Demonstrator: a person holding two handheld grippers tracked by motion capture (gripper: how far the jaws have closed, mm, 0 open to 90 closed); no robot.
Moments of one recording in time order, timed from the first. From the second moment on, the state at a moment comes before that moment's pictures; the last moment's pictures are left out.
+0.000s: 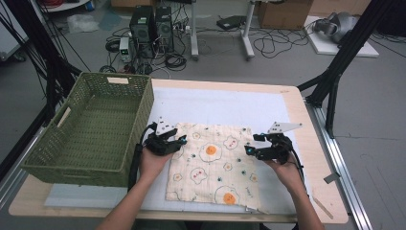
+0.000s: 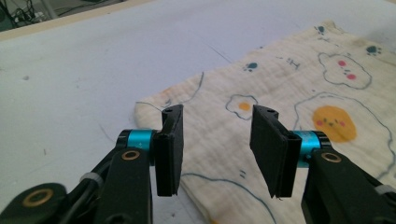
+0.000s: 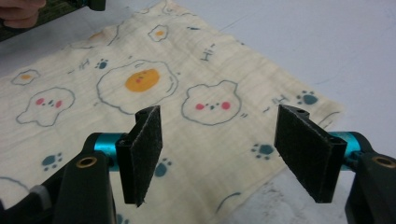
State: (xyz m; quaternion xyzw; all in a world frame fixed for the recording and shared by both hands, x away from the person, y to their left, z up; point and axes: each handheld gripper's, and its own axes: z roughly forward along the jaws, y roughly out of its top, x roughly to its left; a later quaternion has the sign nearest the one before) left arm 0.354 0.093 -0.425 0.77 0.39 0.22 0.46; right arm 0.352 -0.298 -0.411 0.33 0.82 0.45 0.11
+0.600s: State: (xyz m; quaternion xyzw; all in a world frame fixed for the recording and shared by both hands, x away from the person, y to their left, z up) left arm 0.382 0.082 -0.451 0.77 0.44 0.22 0.40; right arm 0.401 -0.289 -0.437 0.38 0.84 0.38 0.11
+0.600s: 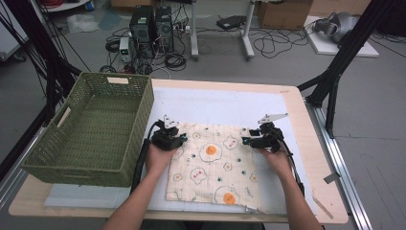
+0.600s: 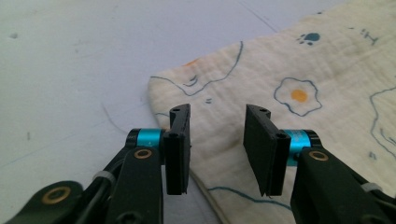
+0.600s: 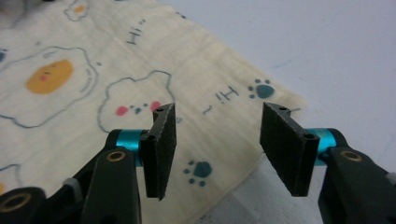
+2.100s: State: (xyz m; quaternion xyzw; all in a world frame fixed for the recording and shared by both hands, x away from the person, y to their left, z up) left arm 0.294 0.098 -0.418 0.78 0.36 0.24 0.45; right arm 0.310 -0.310 -0.411 0.31 0.83 0.46 0.06
